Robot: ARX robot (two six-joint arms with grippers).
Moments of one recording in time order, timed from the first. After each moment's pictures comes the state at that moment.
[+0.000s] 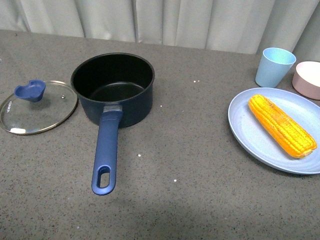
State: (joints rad) left arm 0.00 0.01 0.02 0.00 0.00 -0.01; right arm 0.00 0.00 0.01 0.00 0.00 0.00
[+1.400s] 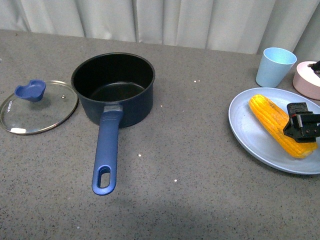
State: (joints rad) left arm 0.00 0.00 0.02 0.00 0.00 0.00; right arm -0.01 1.93 0.88 0.00 -0.05 -0.10
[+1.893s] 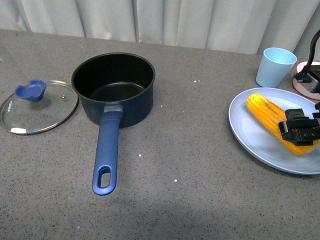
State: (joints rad) left arm 0.00 0.00 0.02 0.00 0.00 0.00; right arm 0.01 2.02 0.94 -0.01 -0.05 -0.10
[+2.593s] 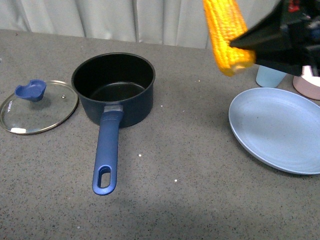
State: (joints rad) left arm 0.00 0.00 0.02 0.00 0.00 0.00; right arm 0.13 1.79 0.99 0.07 -0.76 0.47
